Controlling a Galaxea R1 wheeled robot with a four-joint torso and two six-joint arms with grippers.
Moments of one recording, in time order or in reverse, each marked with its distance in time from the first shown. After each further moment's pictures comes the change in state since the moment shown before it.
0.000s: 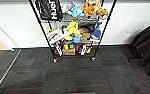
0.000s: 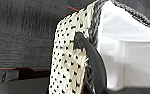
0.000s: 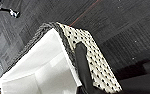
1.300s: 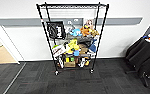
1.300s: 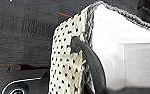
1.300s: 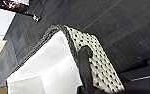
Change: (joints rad) left arm 0.077 -0.006 0.007 0.000 0.024 0.000; right arm -0.092 -0.009 0.038 0.001 0.024 -0.001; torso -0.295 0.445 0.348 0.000
